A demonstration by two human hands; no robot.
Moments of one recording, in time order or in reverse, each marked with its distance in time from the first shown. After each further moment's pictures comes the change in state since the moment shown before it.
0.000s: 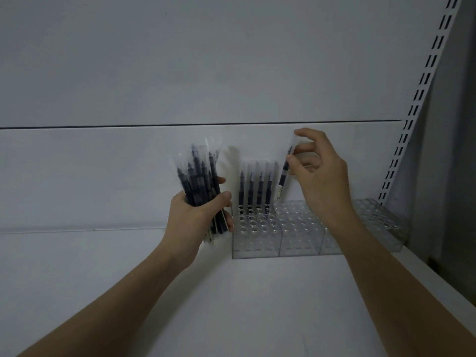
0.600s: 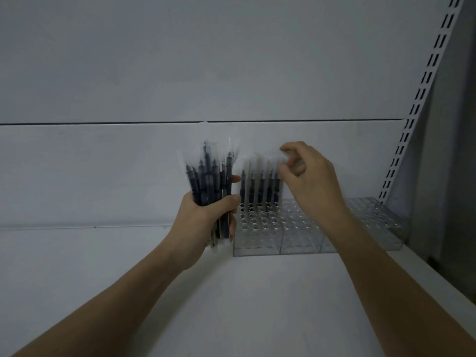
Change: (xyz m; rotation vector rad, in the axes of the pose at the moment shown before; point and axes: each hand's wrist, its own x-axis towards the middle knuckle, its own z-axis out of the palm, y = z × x) left_hand -0.004 0.000 -0.001 -0.023 -0.176 -0.053; right_hand -0.004 0.000 0.007 -0.339 -0.119 -0.047
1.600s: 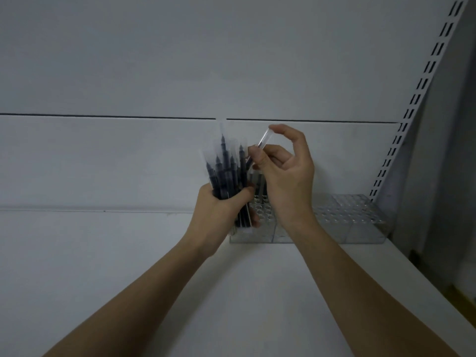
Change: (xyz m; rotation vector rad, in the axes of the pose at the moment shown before) left_hand -0.014 0.017 0.038 0.027 0.098 0.054; right_hand -0.021 -0.073 0.009 0.888 0.062 0.183
